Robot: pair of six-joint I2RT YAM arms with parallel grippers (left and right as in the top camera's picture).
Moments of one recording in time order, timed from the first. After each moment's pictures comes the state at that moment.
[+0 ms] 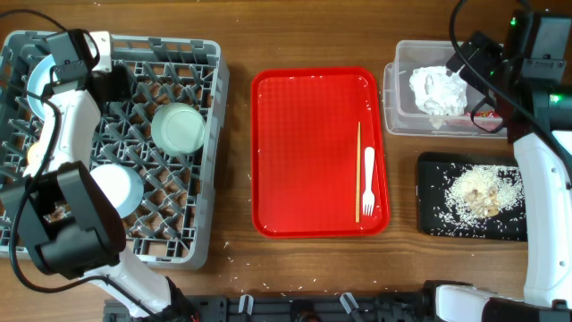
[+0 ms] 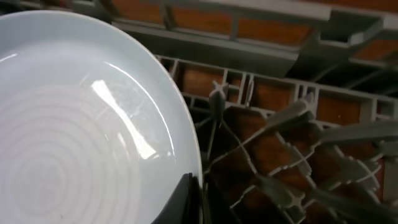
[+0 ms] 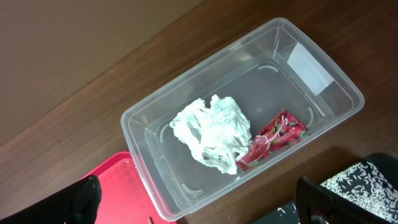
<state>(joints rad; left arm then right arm) 0.29 1.89 1.41 -0.42 0.03 0.15 -0.06 1.44 1.53 -0.90 0.21 0.50</state>
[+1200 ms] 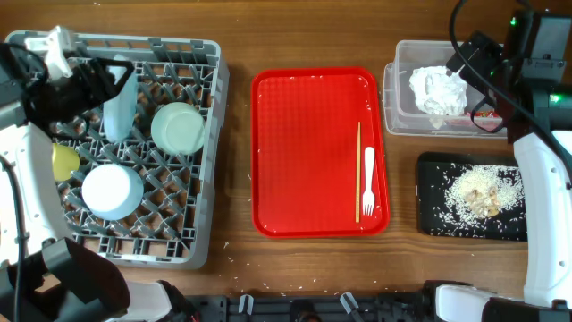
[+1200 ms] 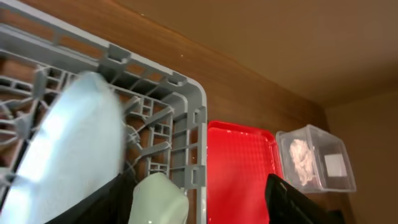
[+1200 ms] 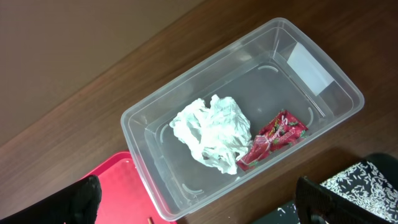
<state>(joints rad) 0.47 1.61 1.41 -0.70 0.84 -0.07 -0.06 1.44 1.53 -0.90 0.21 0.50</state>
